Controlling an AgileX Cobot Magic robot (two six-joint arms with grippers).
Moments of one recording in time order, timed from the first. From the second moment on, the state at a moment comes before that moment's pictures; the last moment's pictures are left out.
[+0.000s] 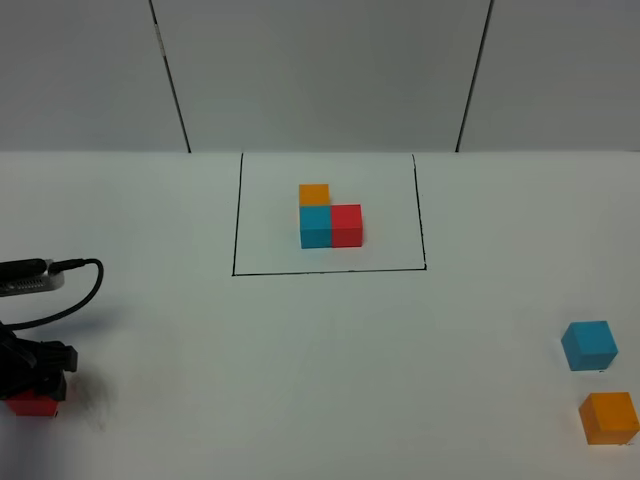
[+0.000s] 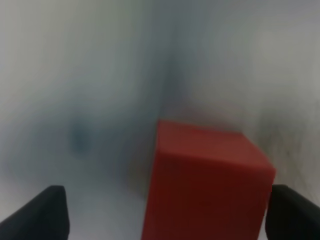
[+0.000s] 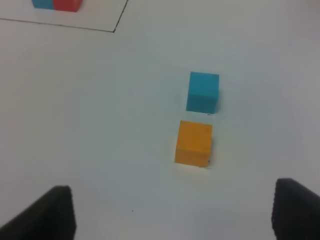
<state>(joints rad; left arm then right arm) 0.08 1.72 -0.75 0.06 0.41 -0.12 0.04 0.00 -0.49 0.11 1.06 -0.14</state>
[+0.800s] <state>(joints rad) 0.08 1.75 -0.75 0.05 0.38 -0.12 0.04 0.00 -0.49 0.11 1.06 -0.14</state>
